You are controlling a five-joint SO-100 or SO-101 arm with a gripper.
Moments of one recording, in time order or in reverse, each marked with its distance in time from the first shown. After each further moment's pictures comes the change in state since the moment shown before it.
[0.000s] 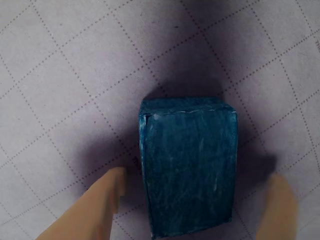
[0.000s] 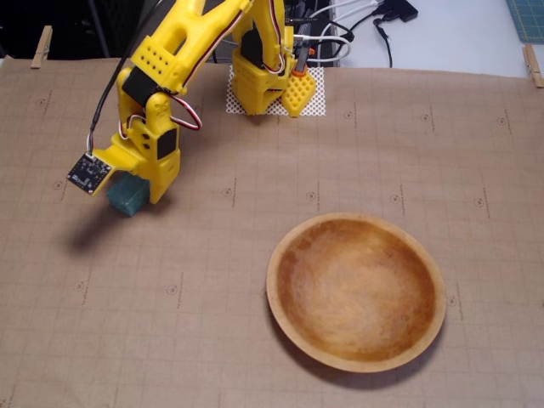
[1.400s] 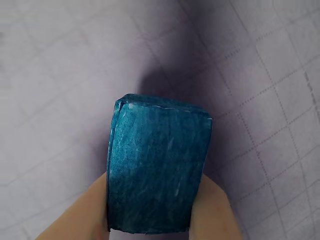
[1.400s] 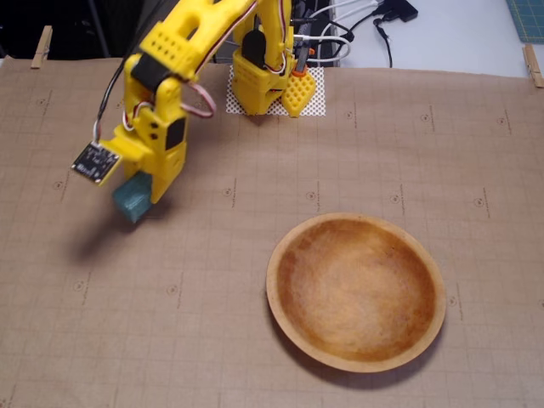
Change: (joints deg) arm -5.1 13.6 -0.4 6.3 0.5
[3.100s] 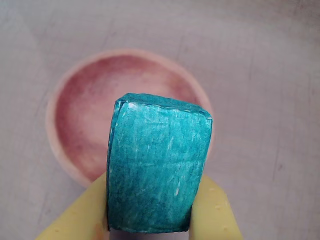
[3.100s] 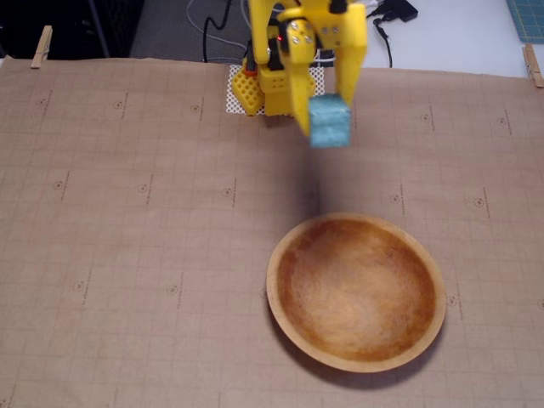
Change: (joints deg) arm -52.7 34.5 -16.9 23.6 8.2
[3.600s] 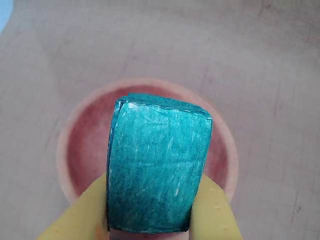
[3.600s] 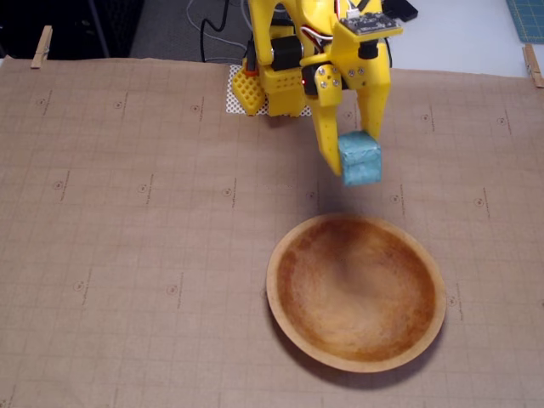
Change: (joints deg) arm -2.7 -3.7 8.4 -19.2 1.9
